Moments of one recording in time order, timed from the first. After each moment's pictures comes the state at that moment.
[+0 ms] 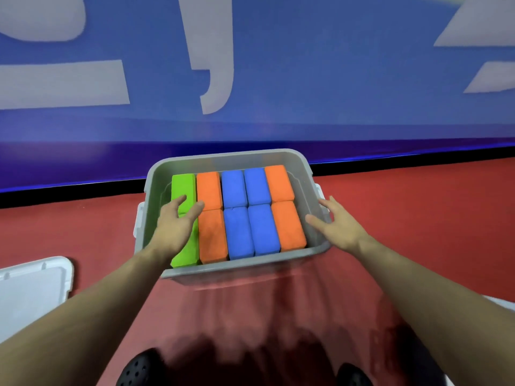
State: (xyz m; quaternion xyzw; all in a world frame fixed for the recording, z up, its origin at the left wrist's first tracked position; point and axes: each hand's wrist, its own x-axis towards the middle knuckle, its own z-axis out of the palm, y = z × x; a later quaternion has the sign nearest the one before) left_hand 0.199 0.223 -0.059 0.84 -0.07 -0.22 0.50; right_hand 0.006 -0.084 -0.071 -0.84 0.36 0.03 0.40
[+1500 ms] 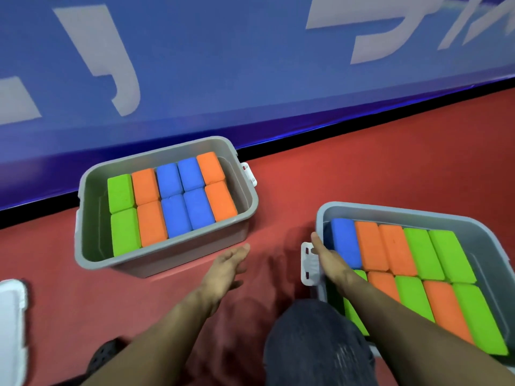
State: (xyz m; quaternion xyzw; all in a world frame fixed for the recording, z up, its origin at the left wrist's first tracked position) left_hand -0.065 0.131 -0.053 0.70 -0.06 -0.50 0.52; right_hand -0.231 -0.071 -0.102 -0.60 0.58 0.05 0.55
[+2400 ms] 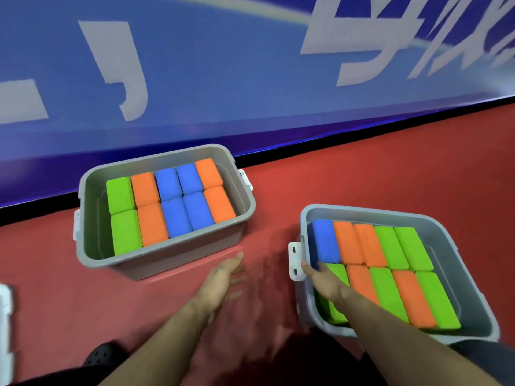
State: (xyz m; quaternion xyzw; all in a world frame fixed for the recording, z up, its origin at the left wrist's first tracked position) left_hand -0.068 0.172 -0.061 0.63 -0.03 -0.55 0.55; right_hand -0.254 -0.010 -0.070 -0.65 0.55 0.05 0.53
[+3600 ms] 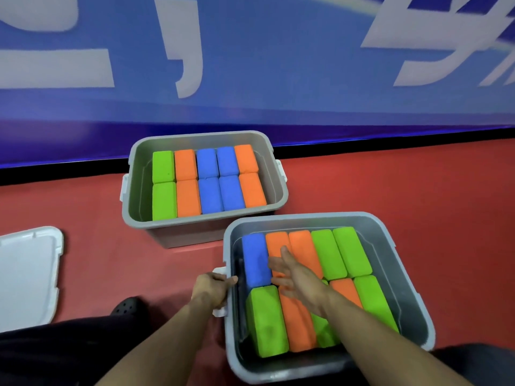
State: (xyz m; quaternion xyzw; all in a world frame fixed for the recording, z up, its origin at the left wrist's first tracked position) left_hand -0.052 0.239 -0.151 0.79 0.06 -0.44 0.42; right_hand -0.190 0.066 -0.054 -0.58 0.39 0.16 0.69
